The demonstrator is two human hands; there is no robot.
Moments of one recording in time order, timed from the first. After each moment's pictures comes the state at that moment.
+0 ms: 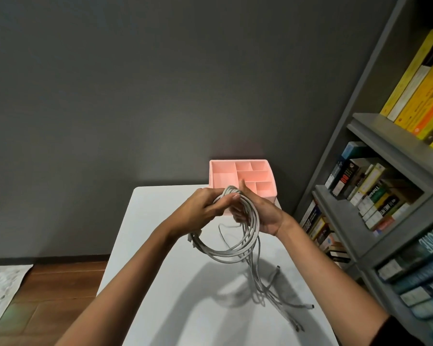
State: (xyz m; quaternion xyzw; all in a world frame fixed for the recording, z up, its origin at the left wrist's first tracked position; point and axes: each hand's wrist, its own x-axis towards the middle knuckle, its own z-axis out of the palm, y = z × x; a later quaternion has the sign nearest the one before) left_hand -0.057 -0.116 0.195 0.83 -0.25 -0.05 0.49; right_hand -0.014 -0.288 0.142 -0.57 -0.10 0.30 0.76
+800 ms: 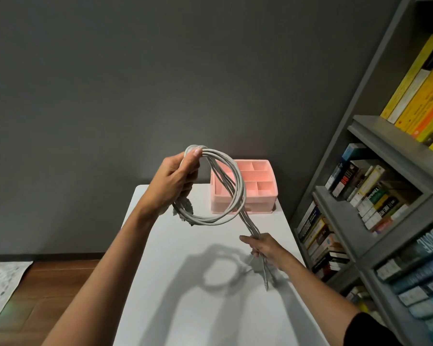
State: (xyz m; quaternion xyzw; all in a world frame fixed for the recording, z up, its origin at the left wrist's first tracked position) left_hand -0.050 -0.079 0.222 0.71 -0.16 0.02 0.69; right_hand -0.031 -0.325 0.008 -0.75 0.11 0.19 0.62
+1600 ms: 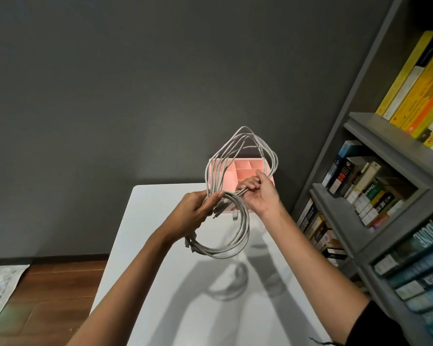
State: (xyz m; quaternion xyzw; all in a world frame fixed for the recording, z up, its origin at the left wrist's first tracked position) left_hand -0.056 -0.097 0.162 0.84 -0.18 -0.02 0.52; right_hand 0.017 -0.276 0.141 -0.19 0.20 0.09 0.96
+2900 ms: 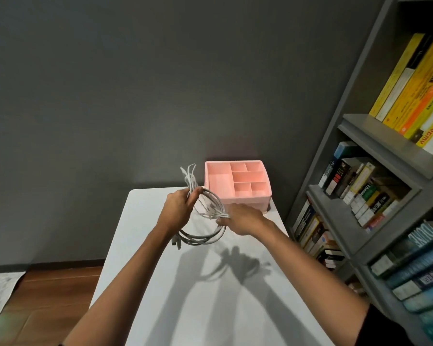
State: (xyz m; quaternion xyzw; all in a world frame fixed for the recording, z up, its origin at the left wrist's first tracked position) left_hand -0.013 -0.089 0.128 0.91 -0.04 0.10 0.40; right_hand -0.026 -0.261 0.145 -0.97 -0.08 0.21 0.13
